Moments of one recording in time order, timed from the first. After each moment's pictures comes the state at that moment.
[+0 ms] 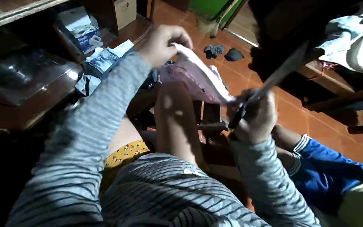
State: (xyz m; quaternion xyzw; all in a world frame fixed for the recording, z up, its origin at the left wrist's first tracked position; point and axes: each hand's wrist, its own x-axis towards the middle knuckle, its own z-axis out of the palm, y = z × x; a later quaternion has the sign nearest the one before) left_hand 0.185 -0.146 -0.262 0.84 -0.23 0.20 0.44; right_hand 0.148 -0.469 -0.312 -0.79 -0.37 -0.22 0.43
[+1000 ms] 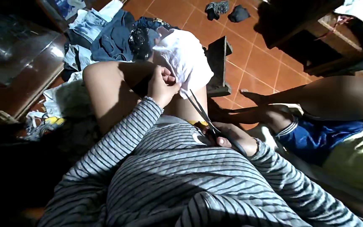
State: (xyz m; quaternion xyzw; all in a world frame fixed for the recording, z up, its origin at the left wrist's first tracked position) left_hand 0.045 -0.249 -0.387 0.72 0.18 0.04 0.67; right_hand 0.030 -0.533 -0.366 -0.70 -0.24 0.43 0.51
